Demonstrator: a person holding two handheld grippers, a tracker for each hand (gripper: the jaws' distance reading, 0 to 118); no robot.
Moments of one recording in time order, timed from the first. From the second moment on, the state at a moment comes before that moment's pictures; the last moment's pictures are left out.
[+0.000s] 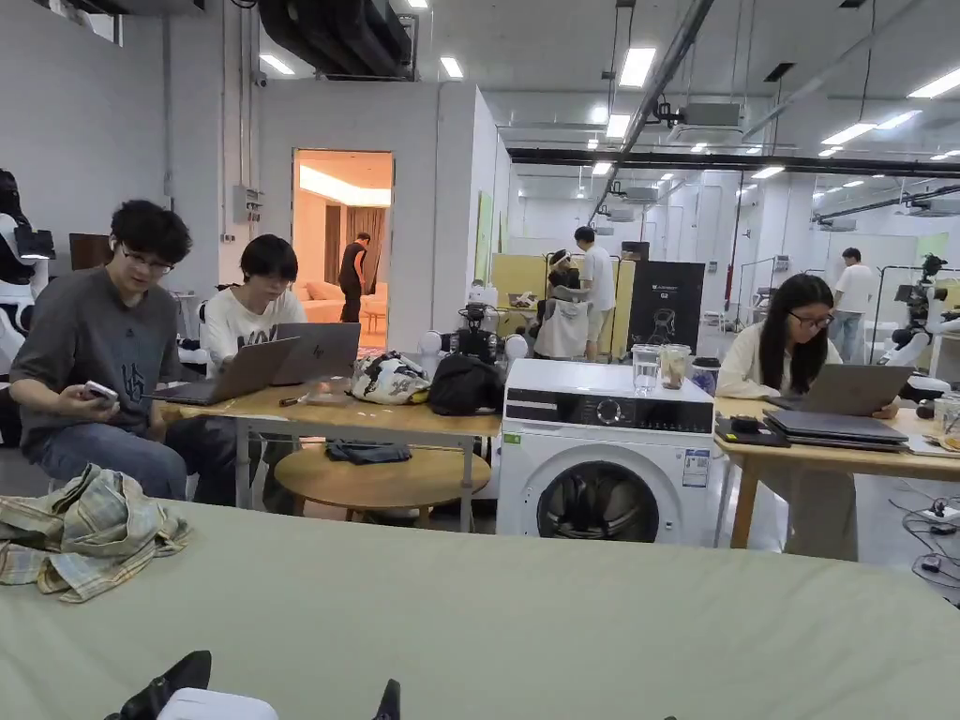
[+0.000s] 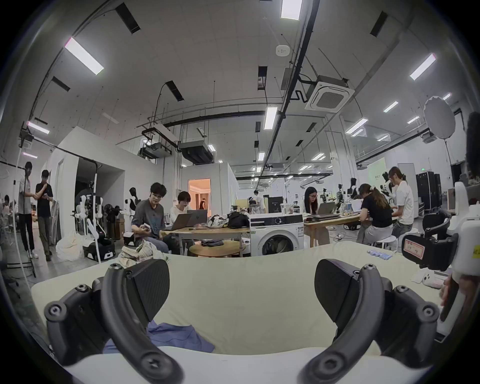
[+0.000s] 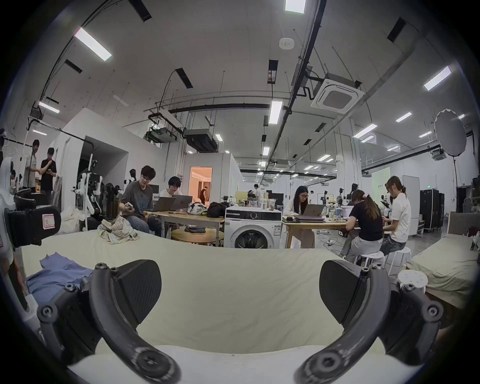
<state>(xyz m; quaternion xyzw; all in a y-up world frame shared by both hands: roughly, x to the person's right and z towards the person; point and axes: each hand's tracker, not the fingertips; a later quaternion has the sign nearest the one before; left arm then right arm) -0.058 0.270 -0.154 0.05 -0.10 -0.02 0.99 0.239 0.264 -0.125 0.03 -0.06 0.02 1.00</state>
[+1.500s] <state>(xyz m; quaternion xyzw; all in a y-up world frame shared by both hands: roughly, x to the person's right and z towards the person) -0.054 0.272 -0.147 0.05 -0.10 -0.01 0.99 0.240 0.262 -0.121 0.02 -0.06 0.02 1.00</state>
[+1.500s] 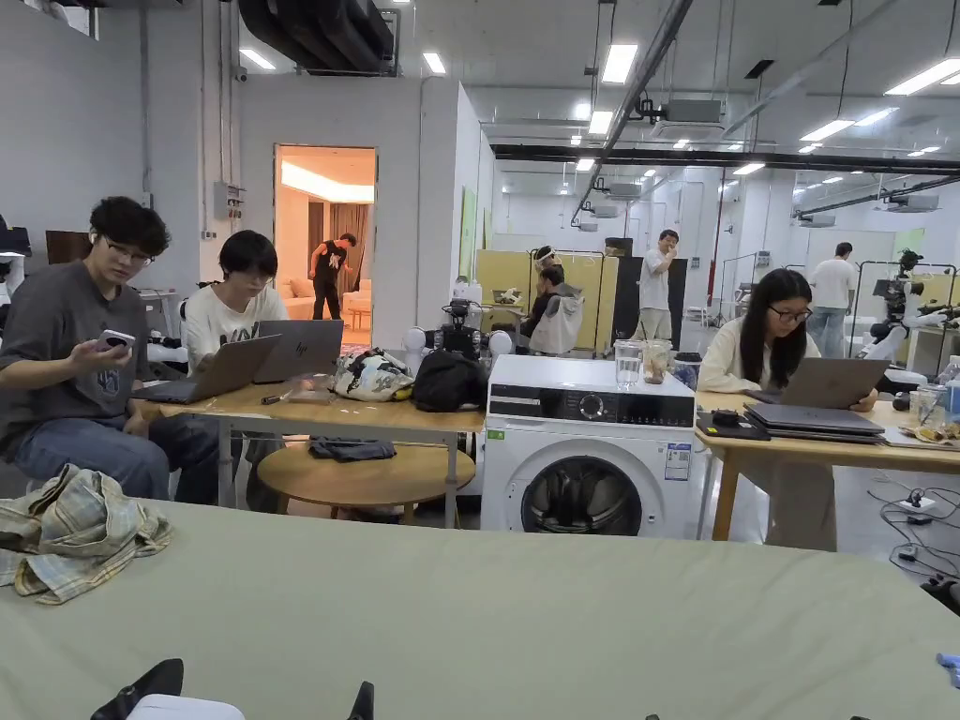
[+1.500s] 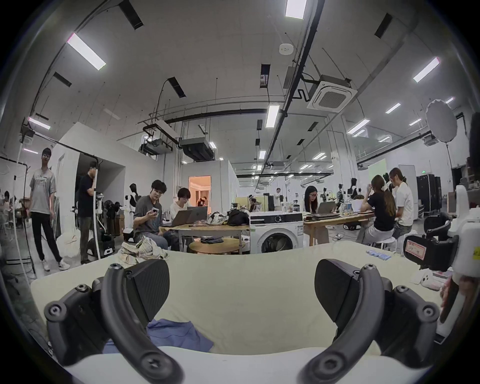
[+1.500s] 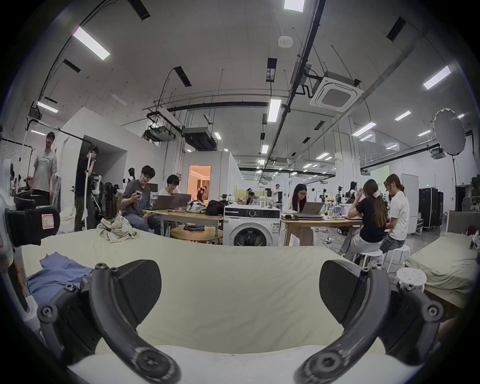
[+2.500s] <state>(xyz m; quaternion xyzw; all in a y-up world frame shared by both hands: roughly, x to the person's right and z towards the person) -0.049 0.274 -0.146 0.05 -0.10 -0.02 0.99 0.243 0.264 -0.118 0.02 -0.06 0.02 1.00</state>
